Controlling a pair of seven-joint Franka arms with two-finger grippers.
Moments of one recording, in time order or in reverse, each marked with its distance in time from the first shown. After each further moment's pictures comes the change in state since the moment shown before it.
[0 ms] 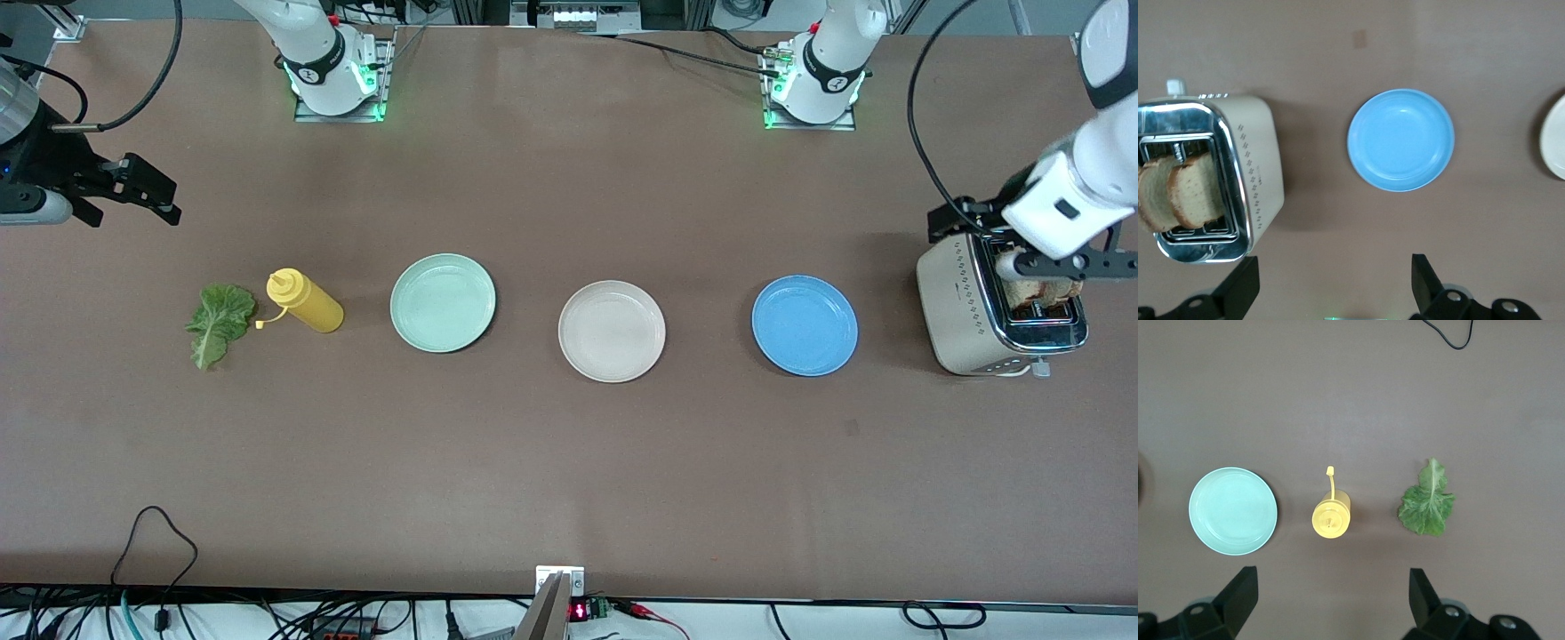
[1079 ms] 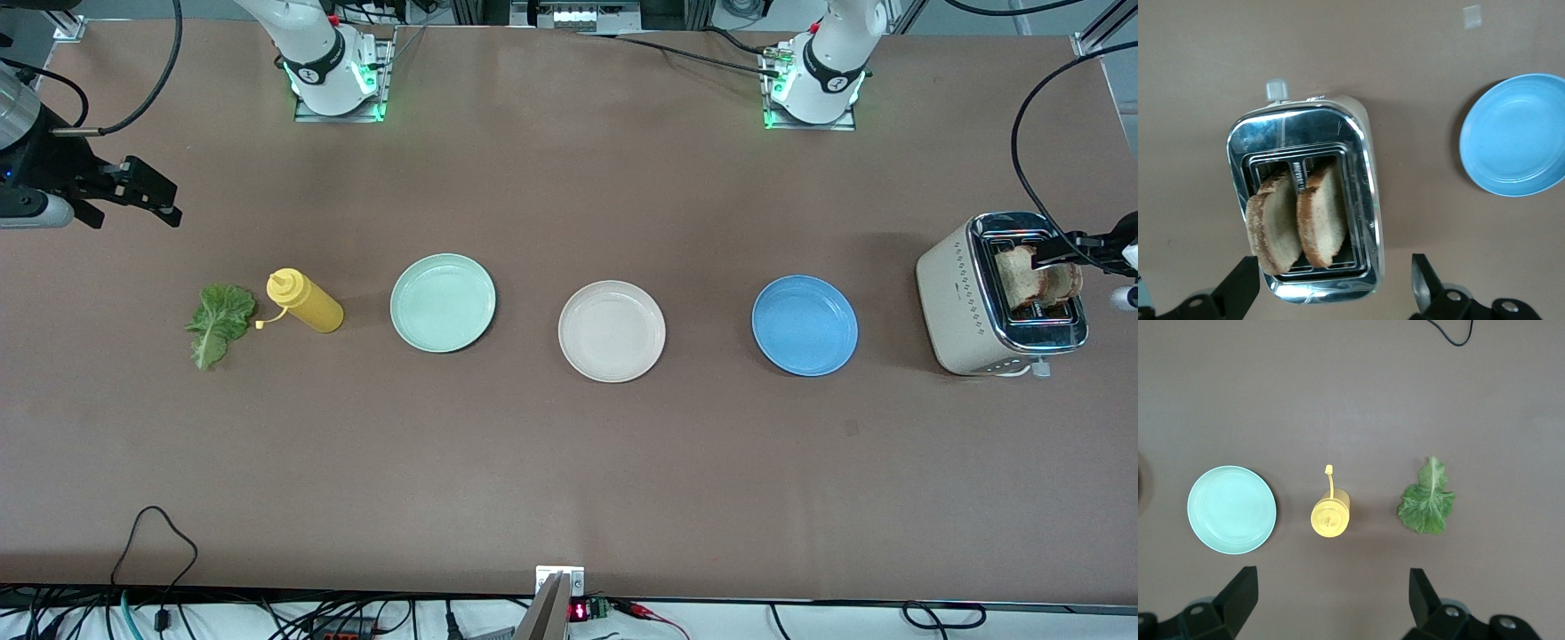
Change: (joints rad) left arm 0.268 0.070 0.006 -0.088 0.077 0.199 0.344; right arm 0.000 0.003 -0.001 -0.003 0.000 -0.005 -0.001
